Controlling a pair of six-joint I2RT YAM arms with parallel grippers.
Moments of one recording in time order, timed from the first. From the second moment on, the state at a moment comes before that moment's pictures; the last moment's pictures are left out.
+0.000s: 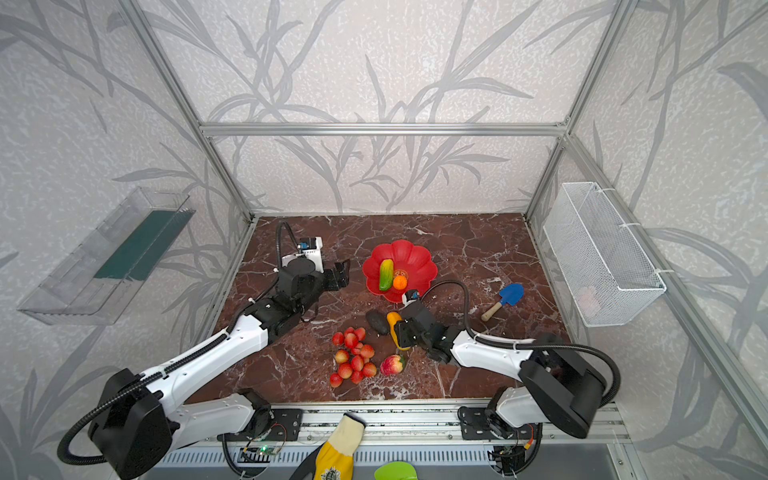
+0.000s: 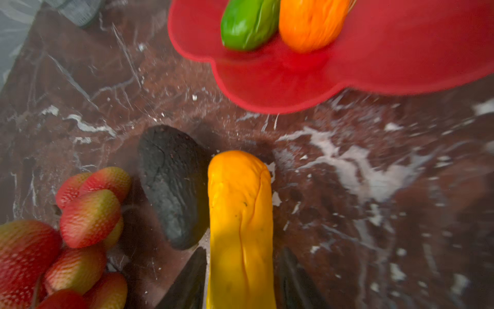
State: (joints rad) left arm -0.55 1.14 0.71 0.03 -0.27 -0.47; right arm 0.85 1.30 0.55 0.00 0.13 0.59
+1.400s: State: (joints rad) left arm -0.52 1.04 0.52 -0.04 -0.24 -0.68; right arm 0.86 1.33 0.64 -0.21 0.17 0.46
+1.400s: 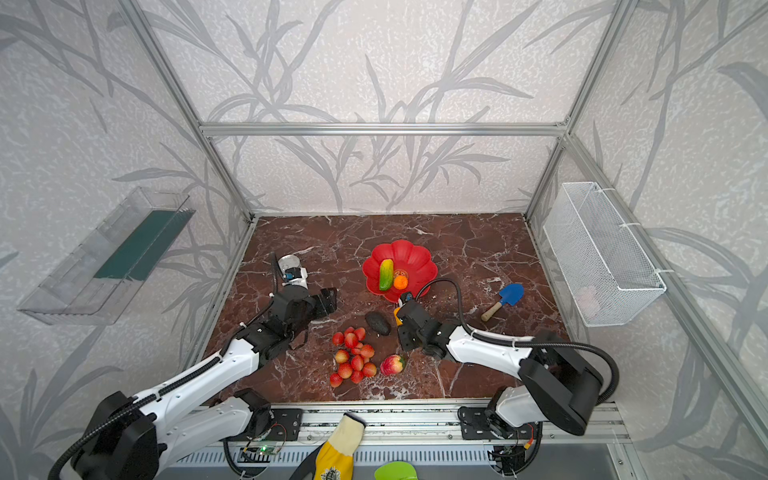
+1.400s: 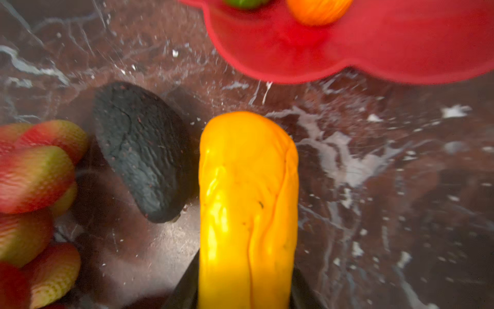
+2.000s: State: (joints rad) left arm -0.52 1.14 0.55 -0.02 -0.06 -0.73; right arm 0.55 1.69 1.03 -0.13 0.14 0.24
